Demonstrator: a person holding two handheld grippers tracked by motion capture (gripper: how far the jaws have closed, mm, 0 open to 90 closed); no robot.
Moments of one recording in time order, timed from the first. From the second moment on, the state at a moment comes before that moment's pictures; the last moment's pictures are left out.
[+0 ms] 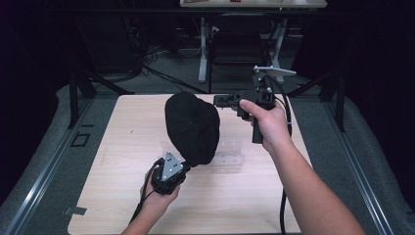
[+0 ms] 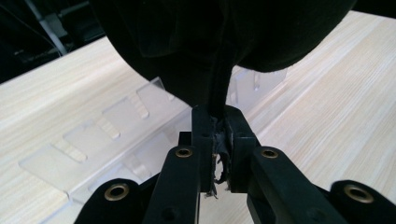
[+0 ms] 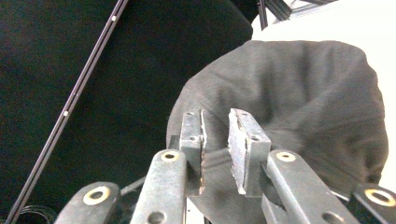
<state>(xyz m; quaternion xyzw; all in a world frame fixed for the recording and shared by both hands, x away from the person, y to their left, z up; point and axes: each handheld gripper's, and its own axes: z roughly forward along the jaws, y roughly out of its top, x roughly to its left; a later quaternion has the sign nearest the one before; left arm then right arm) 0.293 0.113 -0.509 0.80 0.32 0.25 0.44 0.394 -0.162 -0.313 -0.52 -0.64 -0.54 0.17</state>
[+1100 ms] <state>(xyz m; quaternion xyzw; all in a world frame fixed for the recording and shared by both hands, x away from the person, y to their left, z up) 0.293 0.141 -0.528 0.78 0.38 0.18 0.46 0.365 -0.188 -0.314 -0.53 -0.67 -0.52 0.03</state>
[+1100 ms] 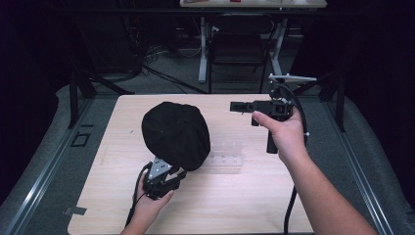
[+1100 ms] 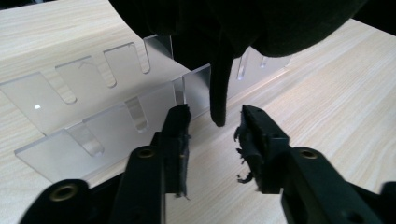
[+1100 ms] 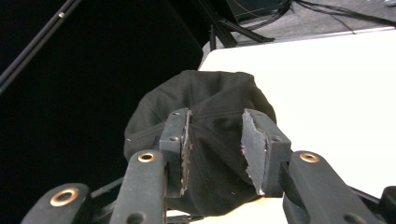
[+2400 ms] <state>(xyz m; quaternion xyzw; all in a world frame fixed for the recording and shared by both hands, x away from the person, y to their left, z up) 0.275 0.218 -0.537 0.75 0.45 0.18 0.45 0.313 -0.238 -0.379 -0.55 -0.70 -0.45 -0.09</state>
